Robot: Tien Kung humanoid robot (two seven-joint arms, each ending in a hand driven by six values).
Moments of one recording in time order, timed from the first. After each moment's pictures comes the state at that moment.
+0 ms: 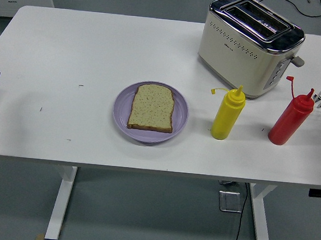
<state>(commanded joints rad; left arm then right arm) -0.07 0.00 -1.91 -1.40 0.49 0.08 0.06 0.13 -0.26 1.64 1.37 -0.39 -0.09 0.05</state>
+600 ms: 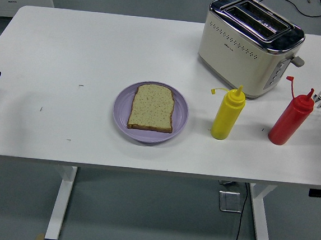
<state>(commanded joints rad) -0.06 0.00 -1.90 -1.40 0.50 0.07 0.06 0.13 -0.26 1.64 1.37 -0.38 -0.08 0.04</state>
